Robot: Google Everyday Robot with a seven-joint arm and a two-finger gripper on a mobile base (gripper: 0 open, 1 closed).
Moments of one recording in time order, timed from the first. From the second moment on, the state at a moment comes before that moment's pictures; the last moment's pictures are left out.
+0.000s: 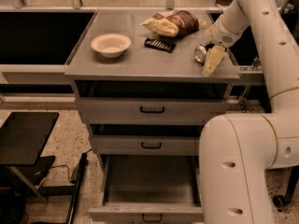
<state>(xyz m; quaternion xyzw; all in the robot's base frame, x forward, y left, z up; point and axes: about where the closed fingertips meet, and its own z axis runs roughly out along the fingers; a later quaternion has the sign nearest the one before) 0.772 -0.231 0.850 -0.63 0.74 0.00 0.24</state>
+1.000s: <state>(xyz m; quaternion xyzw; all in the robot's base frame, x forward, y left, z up) 0.776 -0.232 0.824 -0.61 0.75 0.02 0.25</state>
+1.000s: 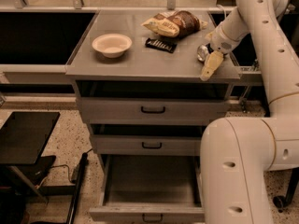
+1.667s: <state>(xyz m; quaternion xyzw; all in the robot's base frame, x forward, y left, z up) 0.777 -0.231 0.825 -0.61 0.75 0.02 0.25</state>
